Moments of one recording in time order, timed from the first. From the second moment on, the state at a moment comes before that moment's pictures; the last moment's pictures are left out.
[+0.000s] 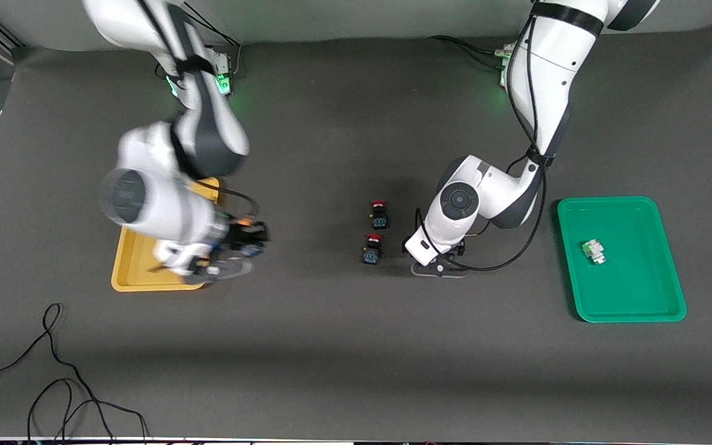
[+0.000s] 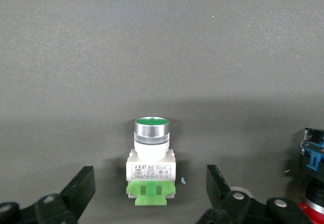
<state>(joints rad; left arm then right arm) -0.46 0.65 -0.10 -1.80 0.05 2.49 -0.53 0.92 0.41 -0.74 -1.59 0.47 1.79 -0.03</state>
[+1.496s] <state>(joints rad) 0.04 0.15 -0.07 -1.74 0.01 1.72 -0.06 0.83 0.46 -0.96 -2.18 0.42 2.30 -0.38</state>
